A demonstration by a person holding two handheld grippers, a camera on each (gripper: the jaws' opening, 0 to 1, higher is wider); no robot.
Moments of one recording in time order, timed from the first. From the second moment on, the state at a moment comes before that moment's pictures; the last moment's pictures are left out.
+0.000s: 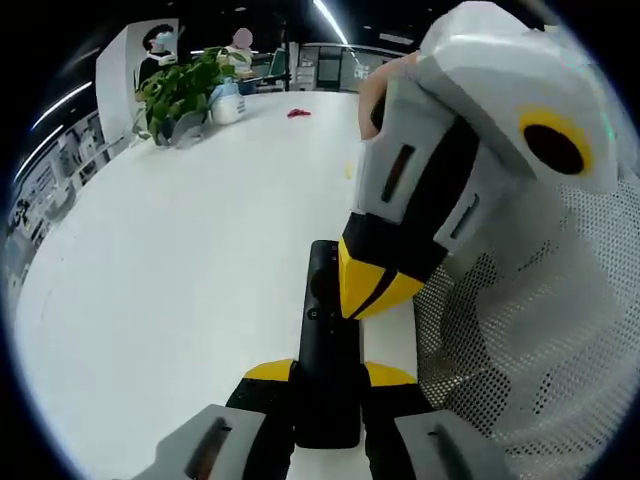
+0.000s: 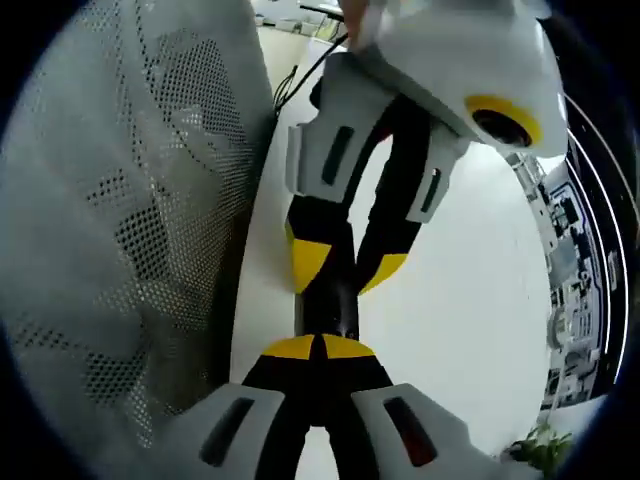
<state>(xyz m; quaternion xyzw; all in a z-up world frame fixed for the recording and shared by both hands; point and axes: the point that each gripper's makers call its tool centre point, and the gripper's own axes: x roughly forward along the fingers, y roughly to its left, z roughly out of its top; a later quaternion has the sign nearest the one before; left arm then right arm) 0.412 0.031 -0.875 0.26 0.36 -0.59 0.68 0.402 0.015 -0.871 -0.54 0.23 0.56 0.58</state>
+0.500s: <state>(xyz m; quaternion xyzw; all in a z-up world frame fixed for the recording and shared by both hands) 0.411 0.030 -0.876 0.28 0.34 -0.60 0.67 0.411 0.012 -0.868 -0.27 0.41 0.52 0.70</state>
